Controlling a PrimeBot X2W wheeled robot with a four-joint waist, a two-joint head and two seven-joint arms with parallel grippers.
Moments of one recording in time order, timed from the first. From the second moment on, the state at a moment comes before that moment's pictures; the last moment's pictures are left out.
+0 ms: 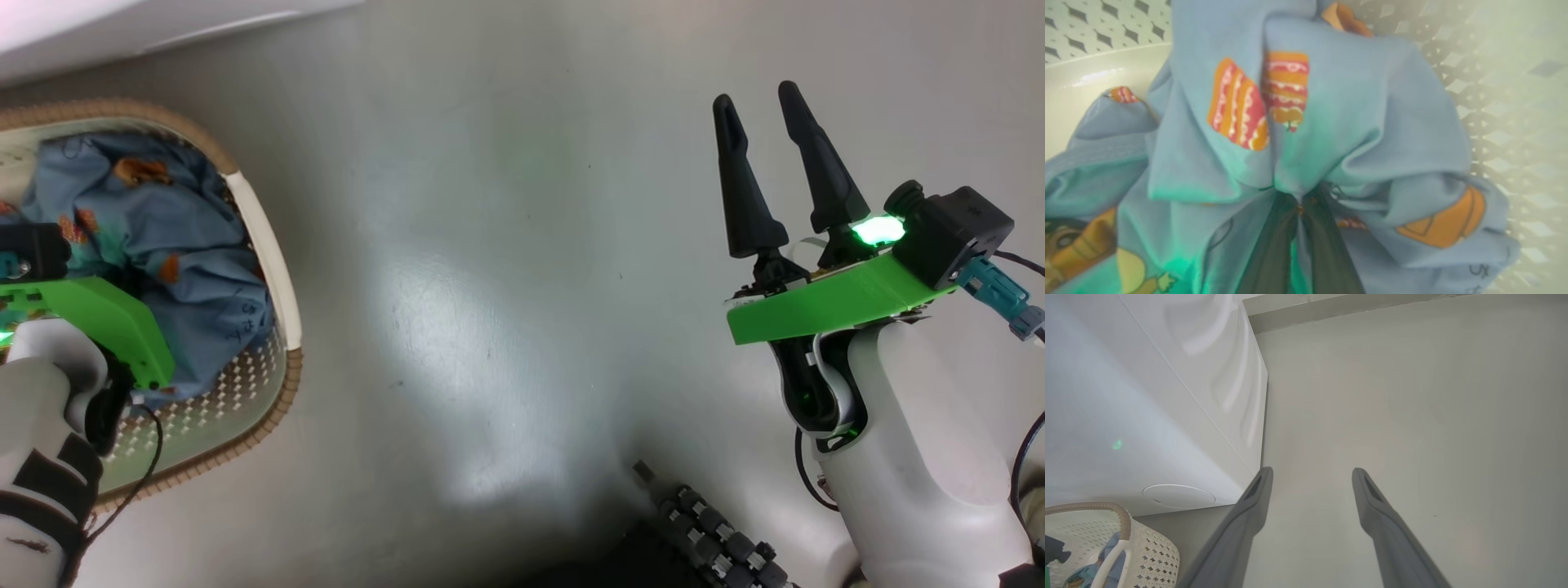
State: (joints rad) left arm -0.98 0.42 -0.78 1.19 -0.94 -0.13 -0.06; right arm -0.55 -0.05 0.20 0.23 0.43 0.13 -0.25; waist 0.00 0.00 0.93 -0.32
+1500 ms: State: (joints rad) left arm -0.61 0.35 -0.71 0.84 -1.05 -0.13 -0.25; right arm -0.38 -0.09 0.16 0.35 0.44 0.13 -0.25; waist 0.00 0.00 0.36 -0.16
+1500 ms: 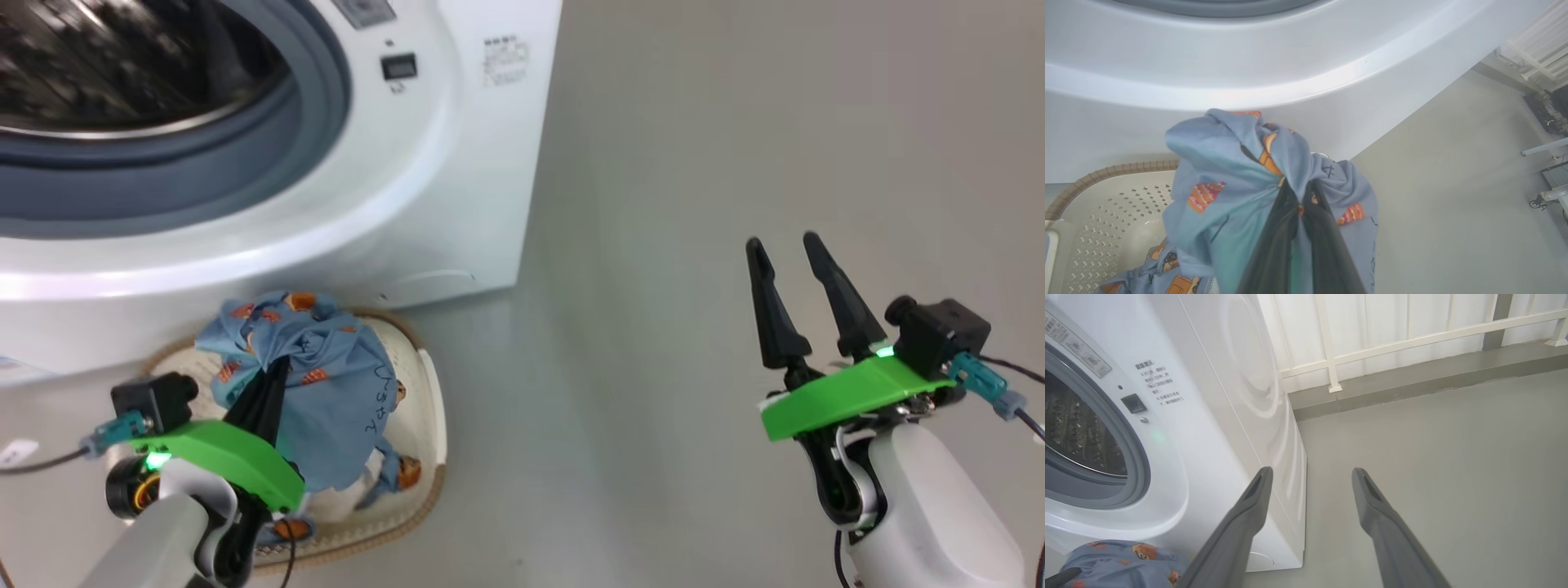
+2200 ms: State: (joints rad) left arm -0.32 0.30 -0.39 0.35 -0.71 -0.05 -0.25; right arm -0.25 -0.15 0.14 0.37 0.45 0.13 -0.25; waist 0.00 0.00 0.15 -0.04
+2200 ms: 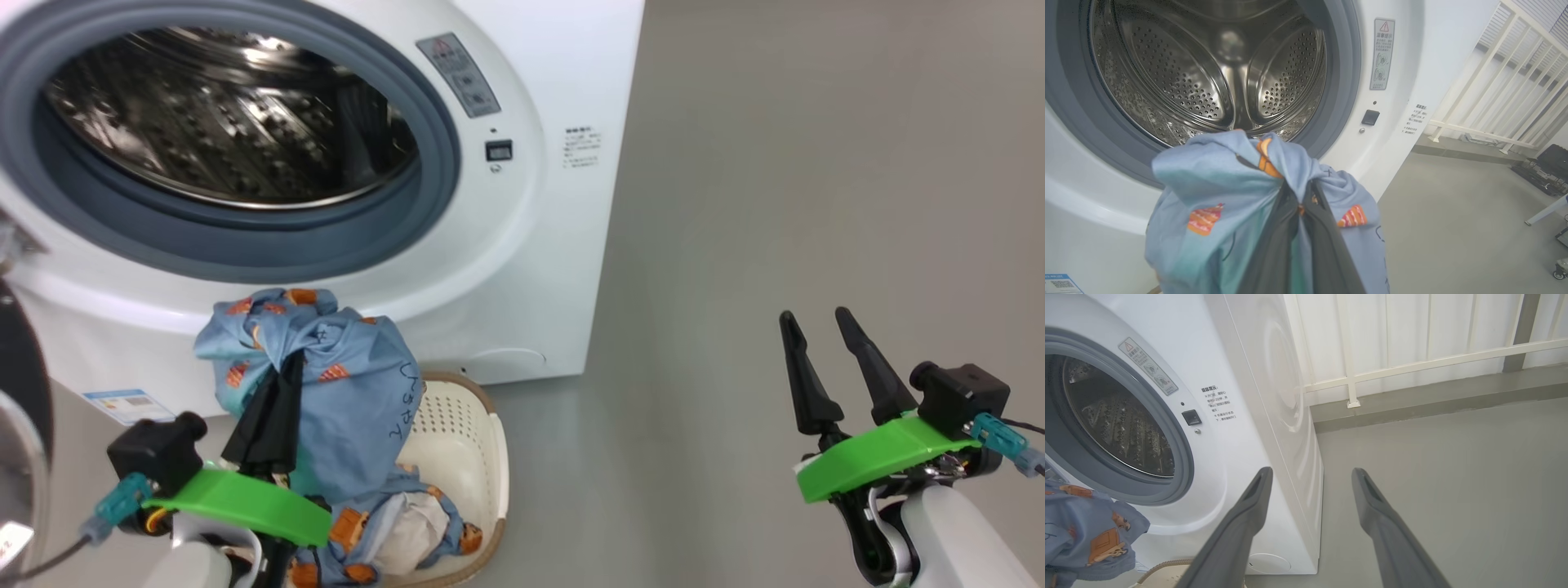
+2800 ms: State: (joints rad) left arm -0.22 0.29 -0.35 0.21 -0.64 0.01 -0.25; right arm -0.22 -0.18 0.16 0.37 0.48 0.13 -0.25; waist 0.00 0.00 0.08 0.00
